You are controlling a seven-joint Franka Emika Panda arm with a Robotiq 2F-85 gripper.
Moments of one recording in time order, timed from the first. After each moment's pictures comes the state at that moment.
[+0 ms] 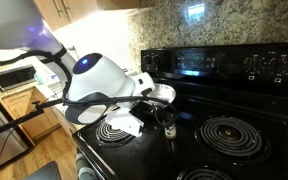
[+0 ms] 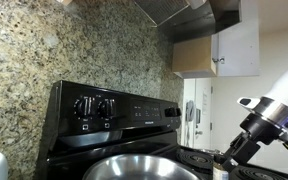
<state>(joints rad) -0.66 0.34 0.67 -2.57 0.28 3.45 -0.58</state>
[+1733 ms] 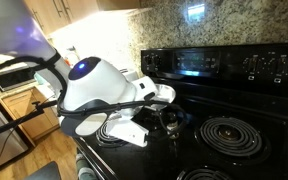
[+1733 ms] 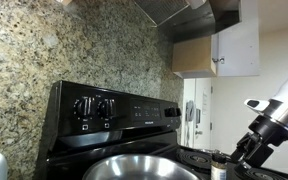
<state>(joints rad) -0.79 0.32 0.69 -2.62 0.11 3.45 -0.59</state>
